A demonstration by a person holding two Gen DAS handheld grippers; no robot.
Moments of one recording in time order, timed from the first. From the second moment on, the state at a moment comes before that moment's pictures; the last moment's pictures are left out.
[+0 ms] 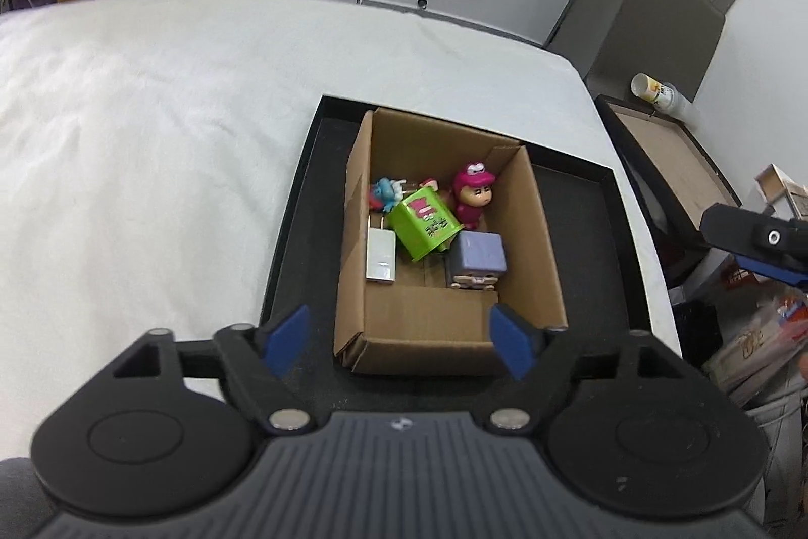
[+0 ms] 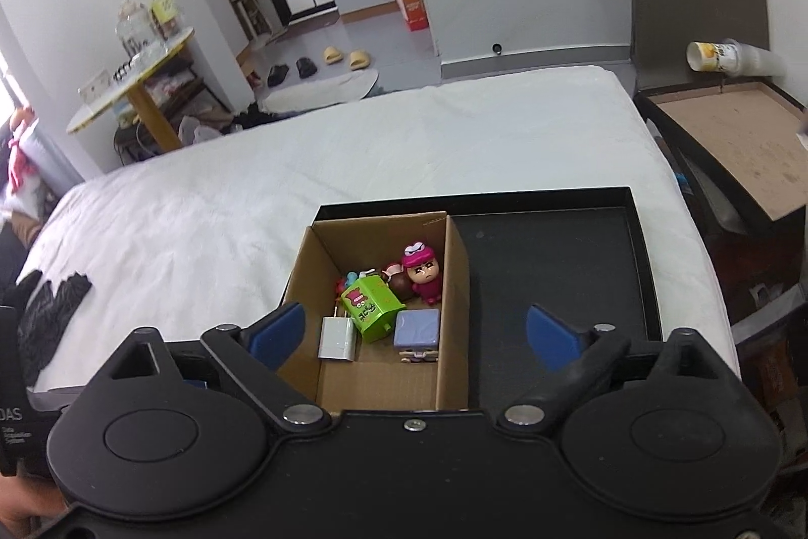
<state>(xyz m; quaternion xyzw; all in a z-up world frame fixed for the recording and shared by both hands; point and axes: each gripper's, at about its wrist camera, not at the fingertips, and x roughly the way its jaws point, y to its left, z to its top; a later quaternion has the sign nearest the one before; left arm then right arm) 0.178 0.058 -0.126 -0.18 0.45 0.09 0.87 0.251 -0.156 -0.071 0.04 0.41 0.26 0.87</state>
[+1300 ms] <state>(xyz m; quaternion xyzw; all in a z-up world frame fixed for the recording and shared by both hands) 0.055 0.025 0.013 -0.13 0.35 0.06 0.93 0.138 -0.213 0.002 0.06 0.35 0.24 0.90</state>
